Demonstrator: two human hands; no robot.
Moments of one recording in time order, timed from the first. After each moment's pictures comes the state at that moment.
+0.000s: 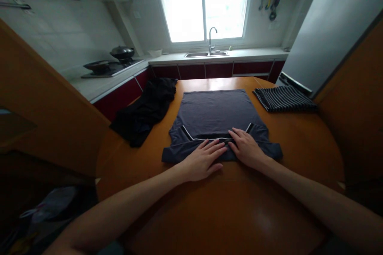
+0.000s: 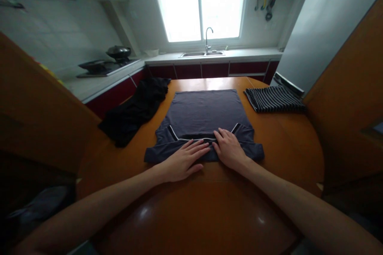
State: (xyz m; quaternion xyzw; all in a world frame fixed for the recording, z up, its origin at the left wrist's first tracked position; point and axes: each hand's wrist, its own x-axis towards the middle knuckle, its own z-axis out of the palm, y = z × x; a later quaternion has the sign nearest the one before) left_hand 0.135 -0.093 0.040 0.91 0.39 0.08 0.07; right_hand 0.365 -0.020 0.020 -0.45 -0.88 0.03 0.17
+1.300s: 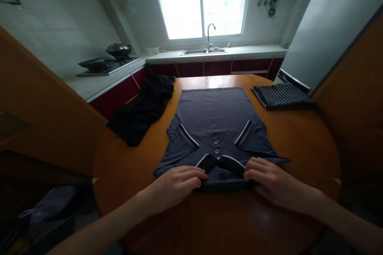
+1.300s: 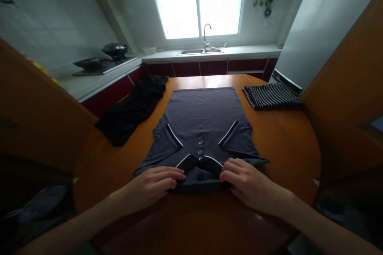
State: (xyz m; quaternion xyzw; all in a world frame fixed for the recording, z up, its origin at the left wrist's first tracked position) left_hand 0.094 -0.171 0.077 0.92 0.31 0.17 0.16; right_hand 0.436 -0.107 0.067 -0.20 -0.95 0.20 0.16
